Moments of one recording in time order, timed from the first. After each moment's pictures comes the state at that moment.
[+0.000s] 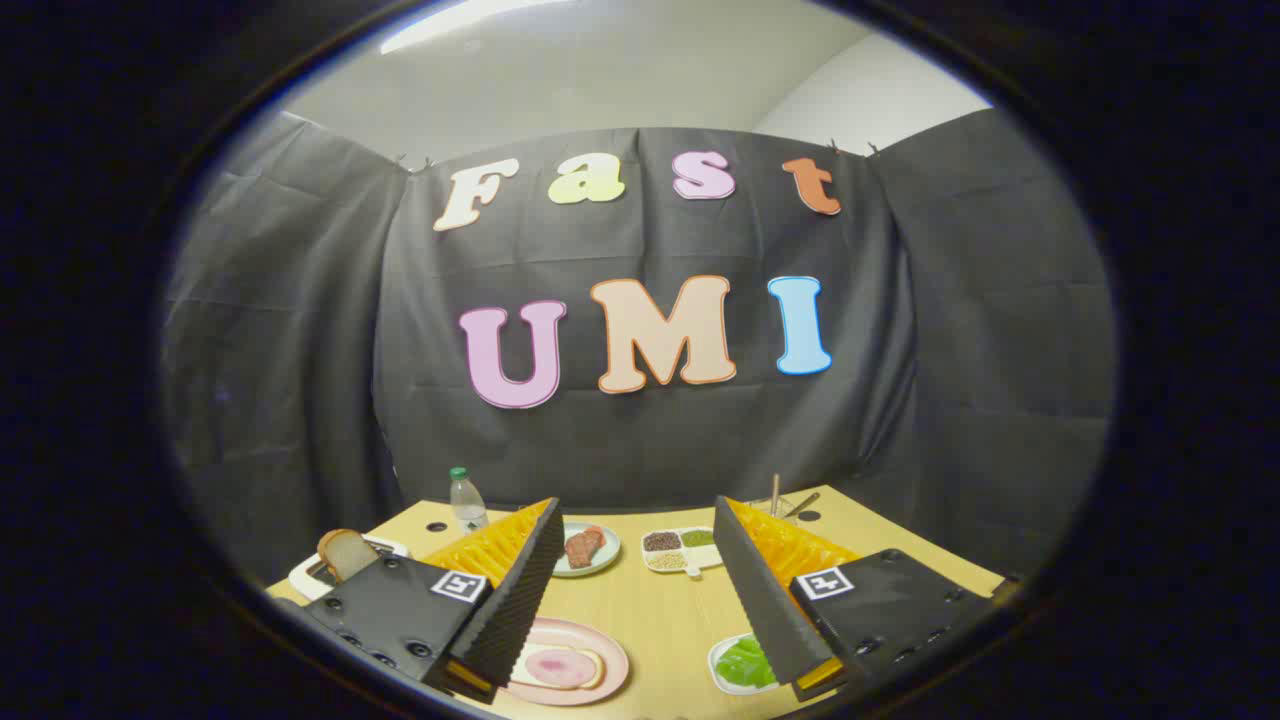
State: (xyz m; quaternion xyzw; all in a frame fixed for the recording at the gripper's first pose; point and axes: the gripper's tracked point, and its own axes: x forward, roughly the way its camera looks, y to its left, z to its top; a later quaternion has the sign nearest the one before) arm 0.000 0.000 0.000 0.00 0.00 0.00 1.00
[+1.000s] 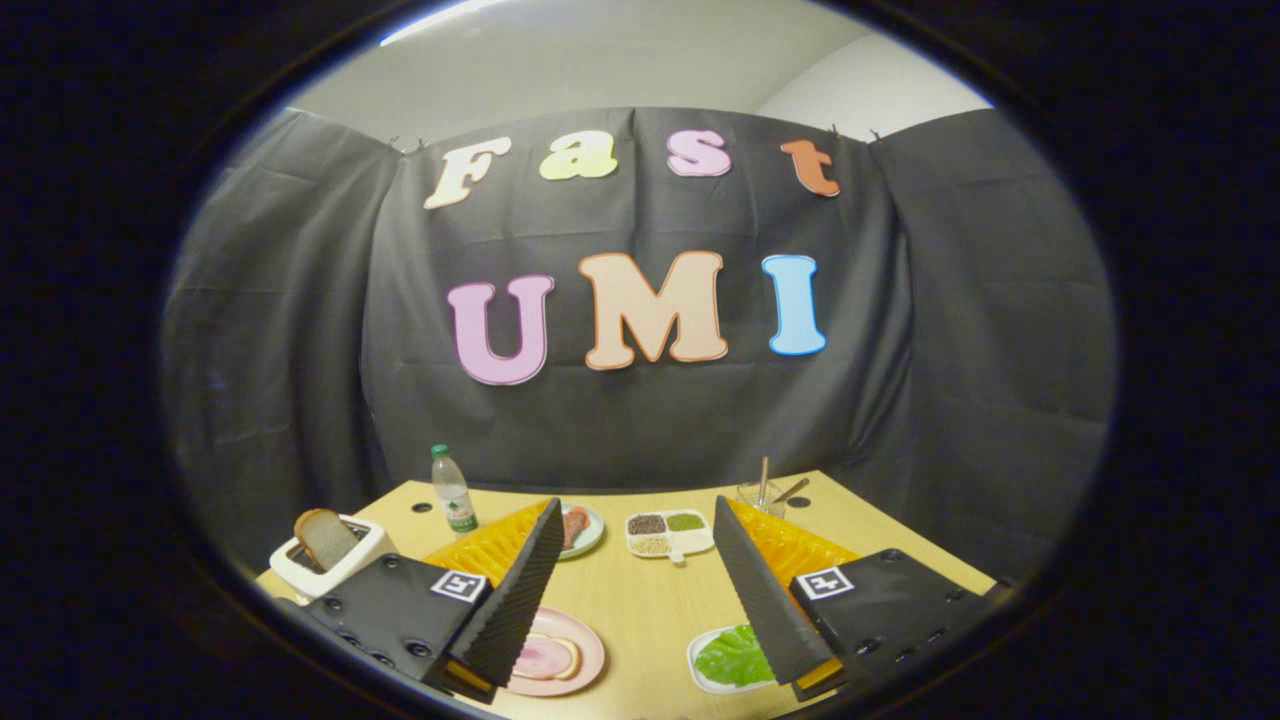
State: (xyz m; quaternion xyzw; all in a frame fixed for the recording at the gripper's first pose) arm 0.016 -0.021 -0.028 -0.01 0.04 0.00 1.00
